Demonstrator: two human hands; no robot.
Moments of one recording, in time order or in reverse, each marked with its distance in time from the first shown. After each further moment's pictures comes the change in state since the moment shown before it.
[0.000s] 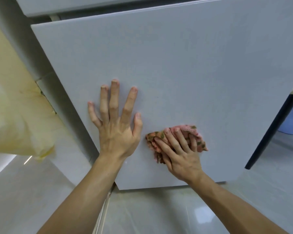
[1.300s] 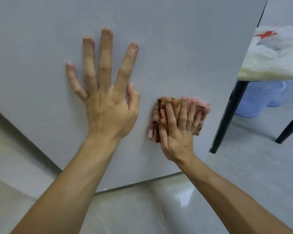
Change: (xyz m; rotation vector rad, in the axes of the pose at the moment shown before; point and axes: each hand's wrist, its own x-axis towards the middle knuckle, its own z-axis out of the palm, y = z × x) left_hand 0.061 0.107 0.005 -0.056 0.060 0.050; right_hand 0.011 0.076 -0.036 0.176 0.087 0.402
